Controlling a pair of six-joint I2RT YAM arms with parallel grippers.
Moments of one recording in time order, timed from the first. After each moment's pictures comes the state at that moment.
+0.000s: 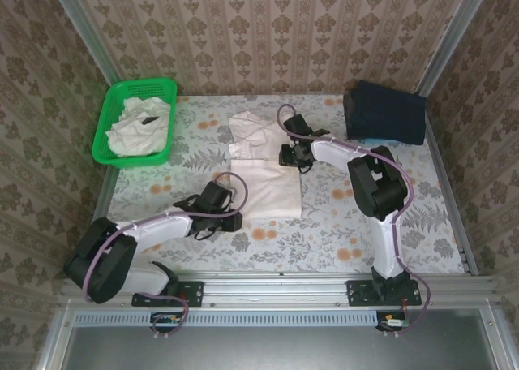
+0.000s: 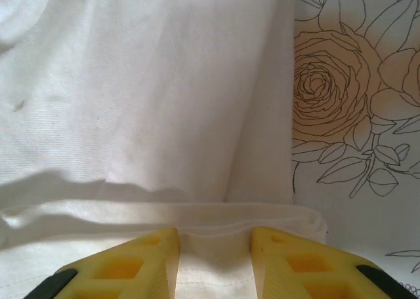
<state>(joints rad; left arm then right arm) -0.69 1.30 0.50 -0.25 0.14 -0.49 0.44 2.11 1.52 -0.51 -0.04 0.50</state>
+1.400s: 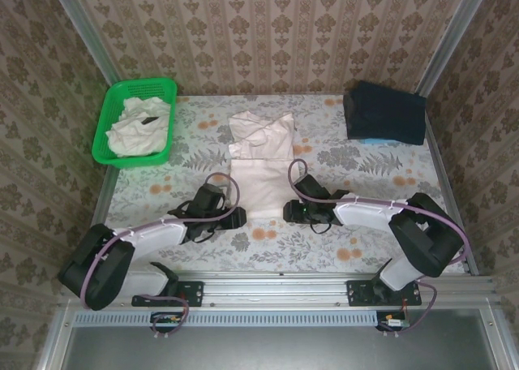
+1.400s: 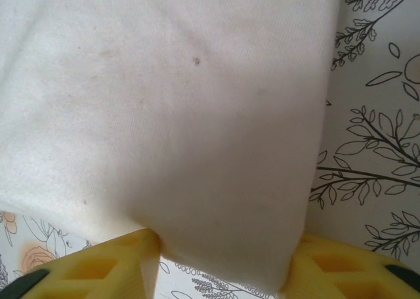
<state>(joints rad) -0.65 1.28 0.41 -0.03 0.19 -0.61 0.69 1.54 0.72 -0.22 -0.04 0.73</state>
